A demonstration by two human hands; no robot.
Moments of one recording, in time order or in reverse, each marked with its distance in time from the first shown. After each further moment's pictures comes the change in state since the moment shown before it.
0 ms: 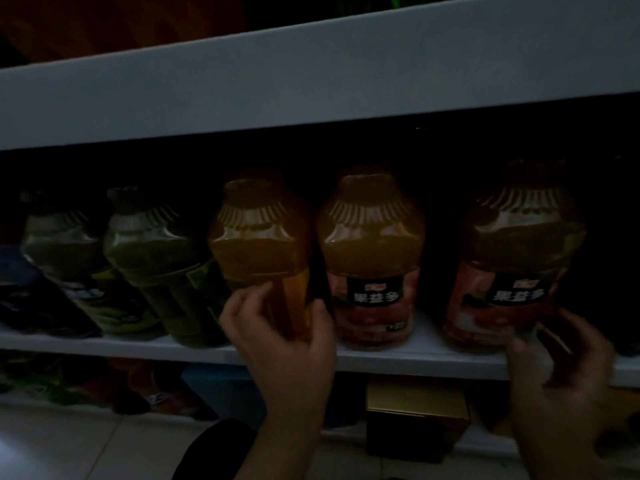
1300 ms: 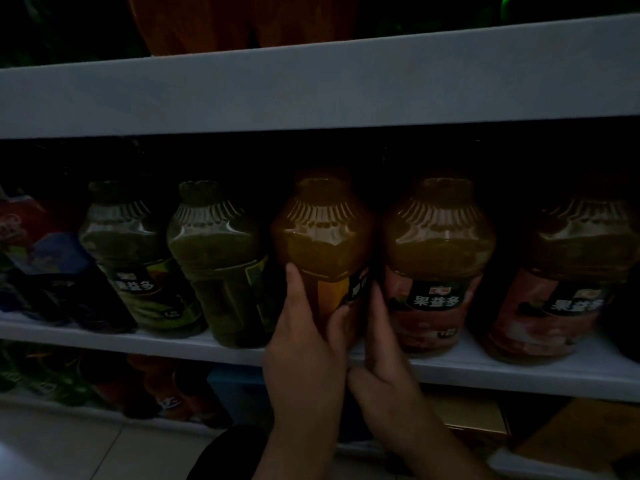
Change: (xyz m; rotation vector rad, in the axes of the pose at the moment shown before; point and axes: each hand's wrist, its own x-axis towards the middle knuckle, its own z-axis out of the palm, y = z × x) left_hand 0.023 -0.018 -0.041 0.258 -0.353 -0.077; right_hand -0.082 -0.097 0.135 0.385 -0.961 0.082
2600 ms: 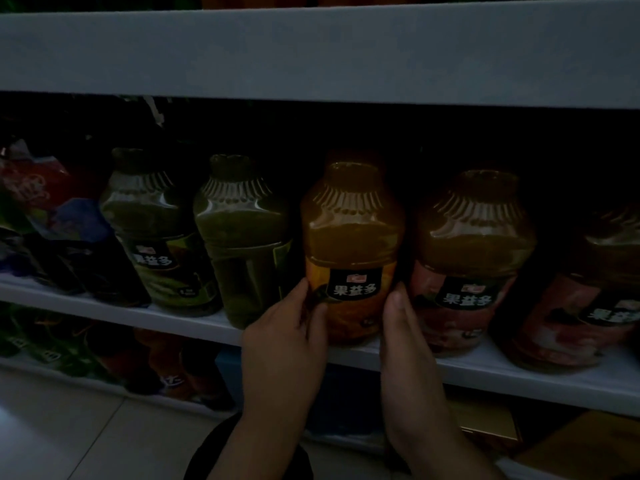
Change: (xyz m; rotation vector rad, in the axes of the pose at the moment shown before) left_hand 0.012 -0.042 -0.030 -0.050 -0.036 0.103; right_hand 0.009 -0.036 0.027 0.090 0.325 0.280
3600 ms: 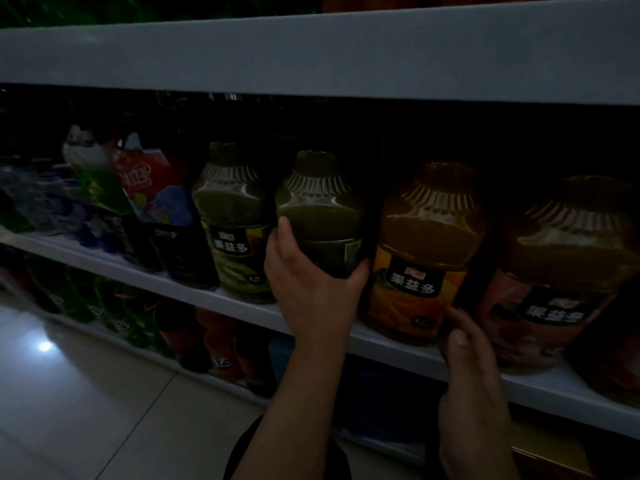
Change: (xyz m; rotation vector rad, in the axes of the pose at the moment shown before) left_hand 0.050 -0.039 0.012 0.017 0.464 -0.166; right_hand 0.001 0.044 0.011 -0.015 0.250 -0.098
